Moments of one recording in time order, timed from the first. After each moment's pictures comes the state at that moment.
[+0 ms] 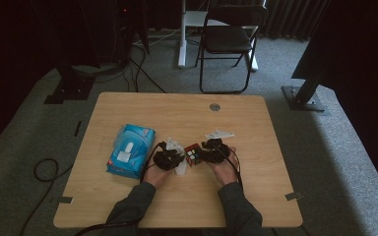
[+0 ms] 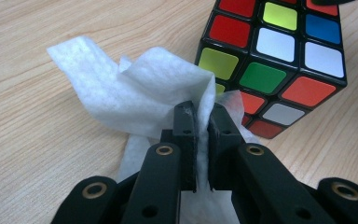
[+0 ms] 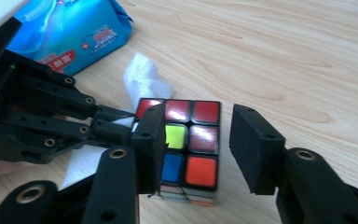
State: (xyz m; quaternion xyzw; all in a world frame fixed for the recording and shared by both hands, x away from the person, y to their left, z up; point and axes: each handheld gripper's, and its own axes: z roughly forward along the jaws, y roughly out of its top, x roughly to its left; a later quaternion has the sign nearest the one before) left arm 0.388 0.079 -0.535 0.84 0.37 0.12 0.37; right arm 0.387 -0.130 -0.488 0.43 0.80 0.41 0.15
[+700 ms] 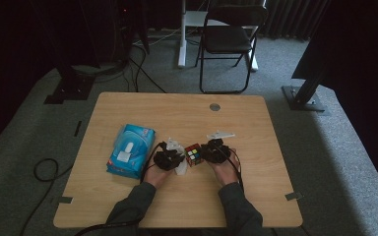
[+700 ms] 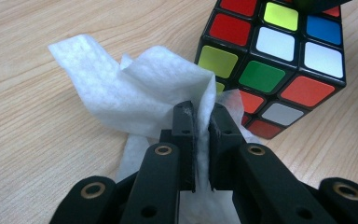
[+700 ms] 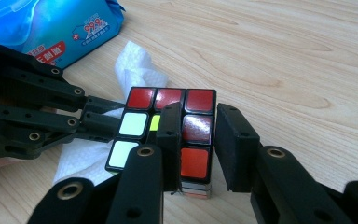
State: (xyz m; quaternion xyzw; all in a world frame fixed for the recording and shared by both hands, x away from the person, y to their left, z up) left arm 0.387 0.078 -0.535 0.84 0.37 0.12 0.37; right arm 0.390 -0.133 -0.495 0.44 0.79 0.40 0.13
